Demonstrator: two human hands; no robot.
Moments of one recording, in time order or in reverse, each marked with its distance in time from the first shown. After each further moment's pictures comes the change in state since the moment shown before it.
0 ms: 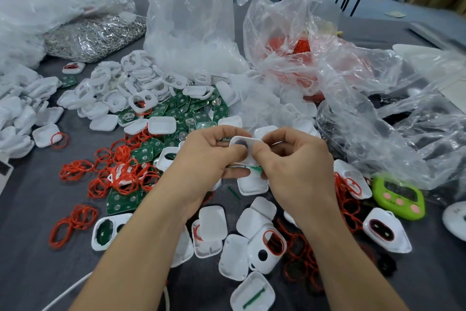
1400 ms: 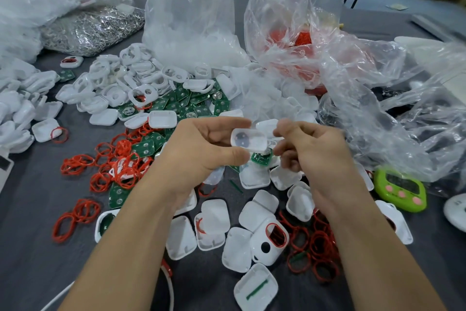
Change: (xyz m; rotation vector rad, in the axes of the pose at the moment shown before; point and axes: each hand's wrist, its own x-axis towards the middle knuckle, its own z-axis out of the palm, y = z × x) left_hand 0.000 -0.002 -0.023 0.090 -0.104 0.134; right_hand 0.020 0.008 -0.021 0.318 -0.155 0.281
